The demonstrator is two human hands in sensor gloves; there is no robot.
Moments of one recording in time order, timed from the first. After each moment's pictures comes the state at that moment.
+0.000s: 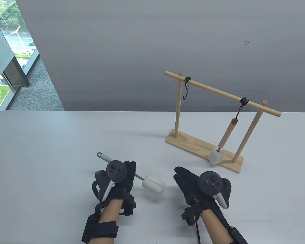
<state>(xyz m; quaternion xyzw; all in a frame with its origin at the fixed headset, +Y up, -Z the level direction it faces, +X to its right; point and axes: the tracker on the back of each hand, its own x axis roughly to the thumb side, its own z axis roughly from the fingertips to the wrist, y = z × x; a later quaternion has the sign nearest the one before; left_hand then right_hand) -0.156 -0.699 -0.341 0.02 0.03 0.26 0.97 0.121 -0.696 -0.323 0.12 -0.03 0.91 0.39</state>
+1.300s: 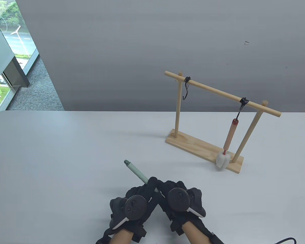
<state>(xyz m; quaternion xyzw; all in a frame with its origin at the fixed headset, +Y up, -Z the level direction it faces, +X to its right) -0.104 -0.723 -0.279 0.07 -0.18 0.23 0.95 0.066 -0.722 -0.300 0.21 -0.06 0.95 0.24</state>
